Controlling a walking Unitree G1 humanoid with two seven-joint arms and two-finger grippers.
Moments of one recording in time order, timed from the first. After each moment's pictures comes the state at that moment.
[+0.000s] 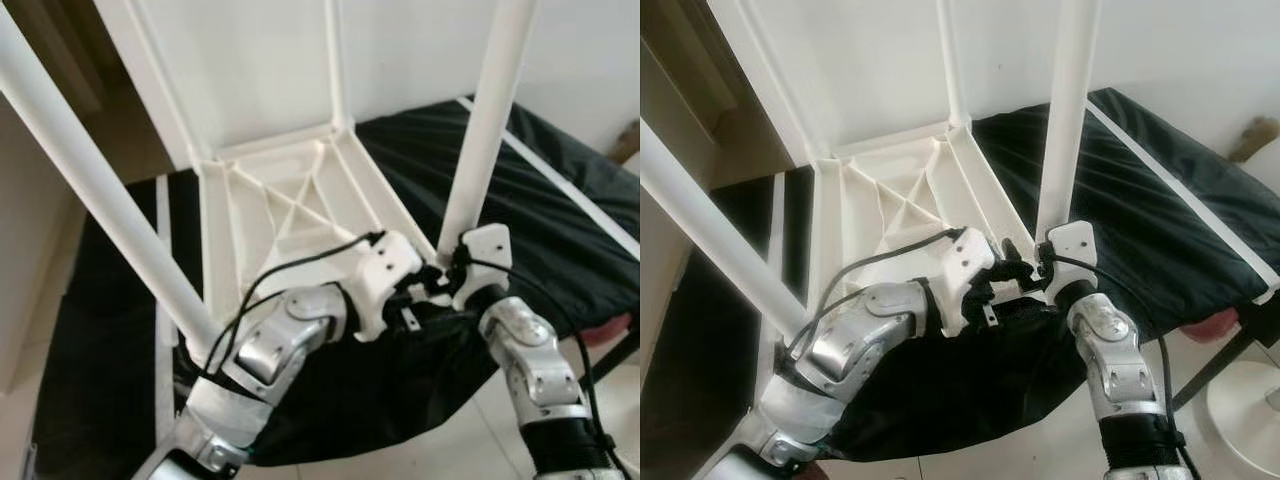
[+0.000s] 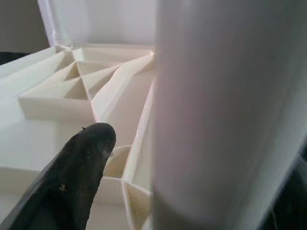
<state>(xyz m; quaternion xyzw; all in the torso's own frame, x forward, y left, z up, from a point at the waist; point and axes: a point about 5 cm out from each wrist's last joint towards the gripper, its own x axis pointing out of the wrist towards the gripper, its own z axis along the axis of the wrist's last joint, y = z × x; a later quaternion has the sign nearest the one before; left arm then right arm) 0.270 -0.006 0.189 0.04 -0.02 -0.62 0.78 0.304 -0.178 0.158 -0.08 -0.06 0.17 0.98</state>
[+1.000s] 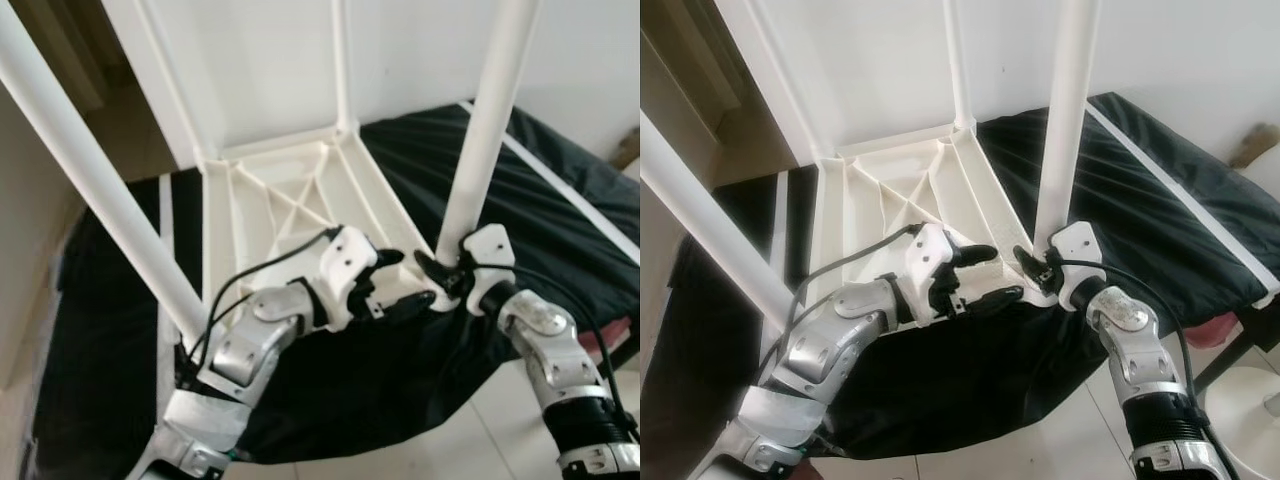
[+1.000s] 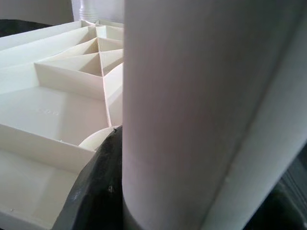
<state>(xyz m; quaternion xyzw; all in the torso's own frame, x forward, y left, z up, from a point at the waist) 0.281 0.022 0.183 0.04 -0.06 -0.57 0.82 0.311 -0.185 0.143 -0.13 -0.02 0.23 0.97</state>
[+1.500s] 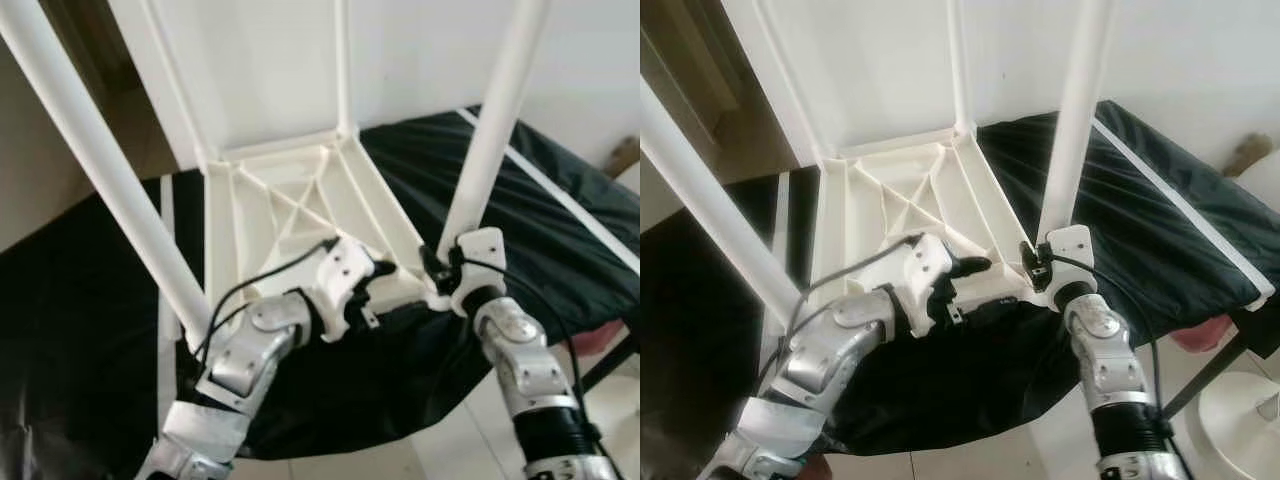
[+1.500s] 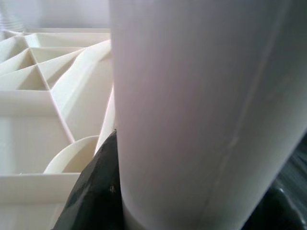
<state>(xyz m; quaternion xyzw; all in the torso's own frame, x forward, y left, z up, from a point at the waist) 0.277 0.024 0.168 0.06 -0.02 -0.56 0.83 0.313 -0.175 0.137 -0.05 -0.01 0.04 1.00</state>
